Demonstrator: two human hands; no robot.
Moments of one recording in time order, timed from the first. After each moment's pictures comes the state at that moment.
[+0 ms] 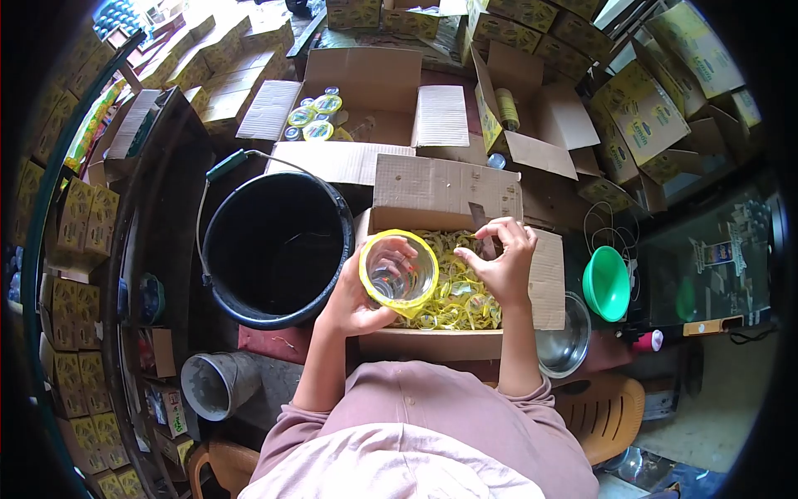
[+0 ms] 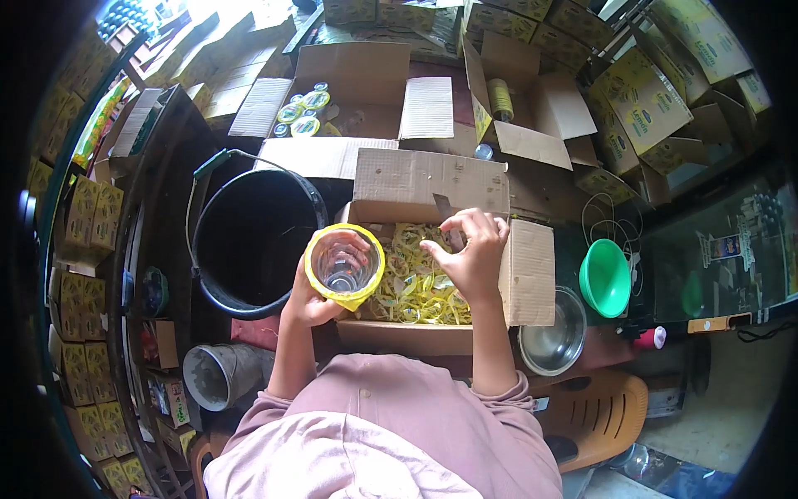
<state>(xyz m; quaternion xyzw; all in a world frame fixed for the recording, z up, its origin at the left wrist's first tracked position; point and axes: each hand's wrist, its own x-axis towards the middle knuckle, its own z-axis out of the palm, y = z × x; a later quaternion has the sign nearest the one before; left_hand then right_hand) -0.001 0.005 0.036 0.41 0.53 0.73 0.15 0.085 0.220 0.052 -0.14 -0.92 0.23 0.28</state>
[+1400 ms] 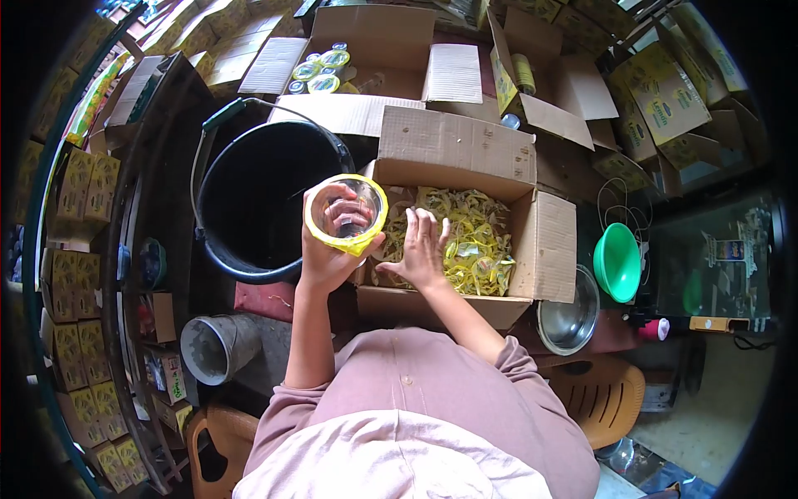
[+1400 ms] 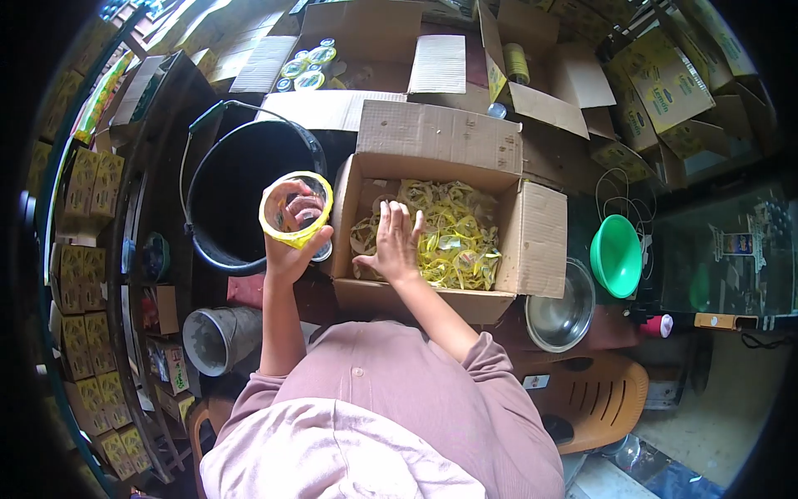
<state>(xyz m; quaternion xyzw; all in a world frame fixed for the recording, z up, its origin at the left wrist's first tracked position) 0.011 -0.013 0.014 0.27 0.60 0.75 0.02 0.077 0.128 -0.092 -0.10 -0.98 0.14 0.10</state>
